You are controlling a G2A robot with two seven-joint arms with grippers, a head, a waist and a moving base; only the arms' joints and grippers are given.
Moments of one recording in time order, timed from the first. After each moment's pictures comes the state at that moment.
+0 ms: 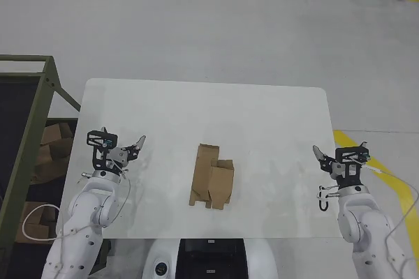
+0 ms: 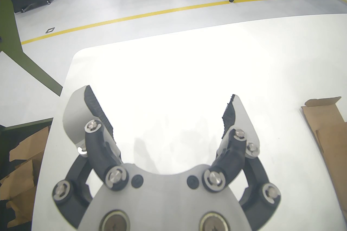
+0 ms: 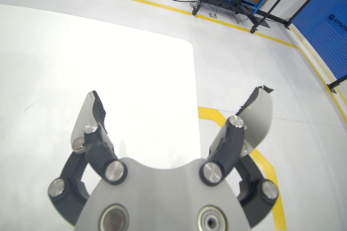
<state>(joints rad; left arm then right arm) 1.73 -1.15 -1.60 -1.80 1.33 0.00 0.00 -1.73 -1.15 1.60 -1.80 -1.33 0.00 0.00</state>
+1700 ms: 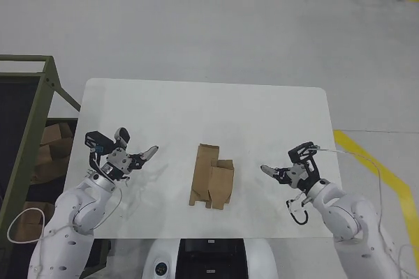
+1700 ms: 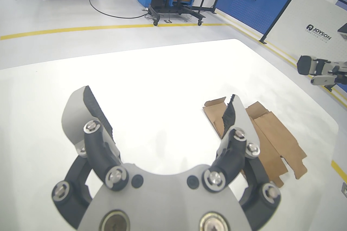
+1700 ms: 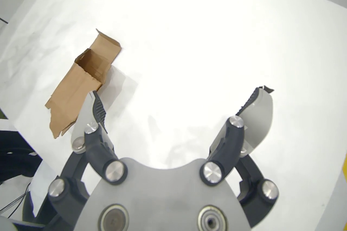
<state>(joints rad) 1.75 -1.13 -1.69 -1.81 1.05 -0.52 0.03 -1.63 -1.15 1.45 -1.90 -0.94 -0.37 0.53</state>
